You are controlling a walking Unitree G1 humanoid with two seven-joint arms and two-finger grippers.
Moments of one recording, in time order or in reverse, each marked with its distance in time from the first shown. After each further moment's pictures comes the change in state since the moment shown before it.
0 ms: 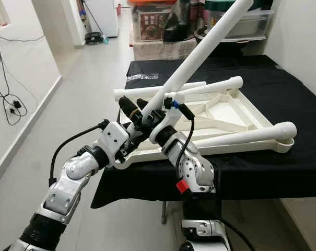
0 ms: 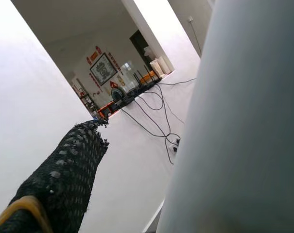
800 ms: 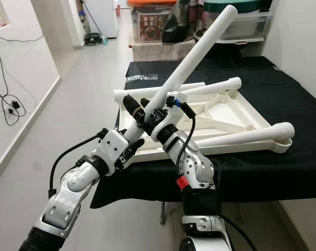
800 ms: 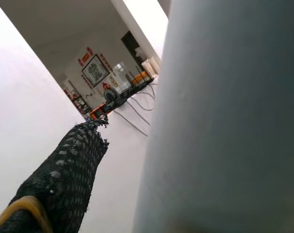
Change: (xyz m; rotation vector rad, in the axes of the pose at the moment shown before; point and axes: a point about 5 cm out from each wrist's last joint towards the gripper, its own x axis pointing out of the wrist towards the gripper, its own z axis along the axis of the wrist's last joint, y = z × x) left arm -0.012 -0.013 -0.007 0.015 0.045 -0.009; right arm 0.002 -0.008 0.000 0.028 0.011 -0.033
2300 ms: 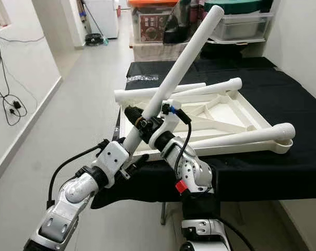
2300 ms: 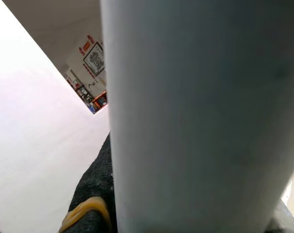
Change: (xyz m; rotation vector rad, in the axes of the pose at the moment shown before) left arm -0.010 -0.018 -0.006 -0.038 0.032 -0.067; right arm -0.003 -0.003 -0.014 0.019 0.050 -0.002
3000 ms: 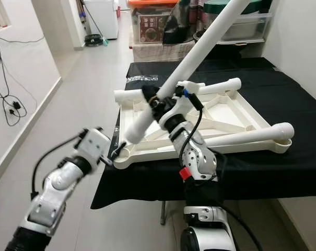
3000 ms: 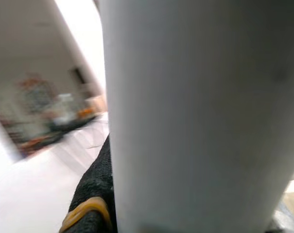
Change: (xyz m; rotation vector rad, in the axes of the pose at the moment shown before) left arm -0.012 0.062 -0.016 -0.011 0.086 0.330; right arm 0.000 -0.014 0.056 -0.260 -0.251 -0.242
